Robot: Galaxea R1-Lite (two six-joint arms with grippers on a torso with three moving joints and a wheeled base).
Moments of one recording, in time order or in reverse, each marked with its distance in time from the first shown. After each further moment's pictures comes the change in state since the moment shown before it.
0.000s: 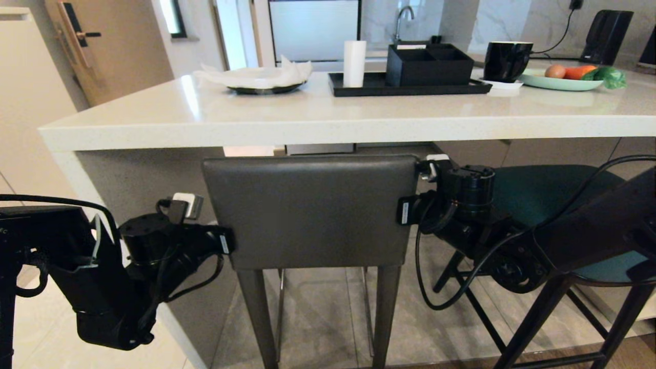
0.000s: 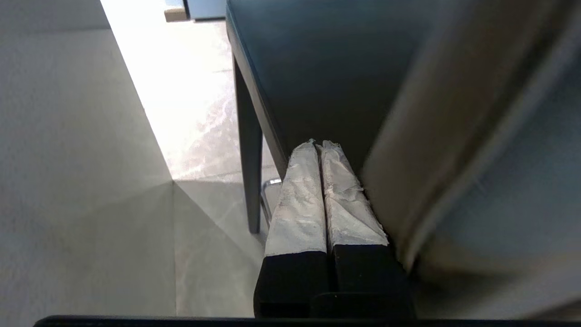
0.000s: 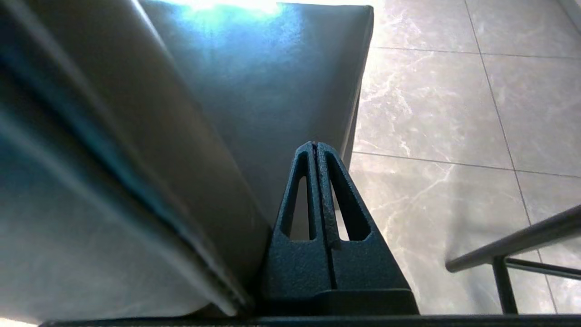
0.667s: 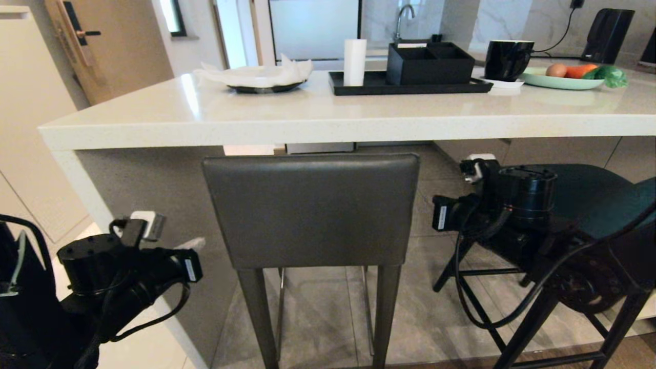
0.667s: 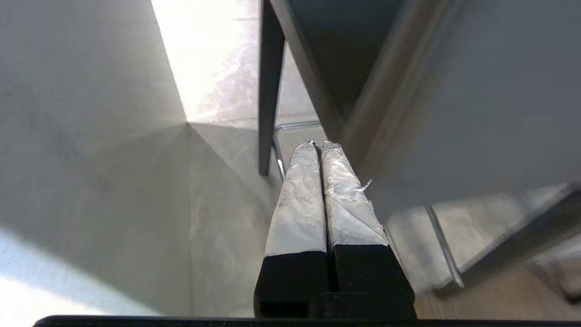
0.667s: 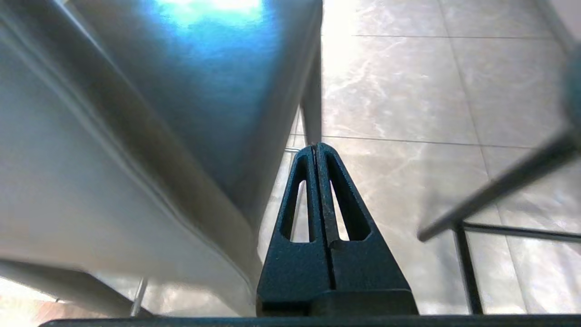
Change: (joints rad) left arm 0.088 -0.196 0.295 0.004 -0.006 -0.029; right arm -0.089 -0.205 0.229 -0.018 -0.001 0.007
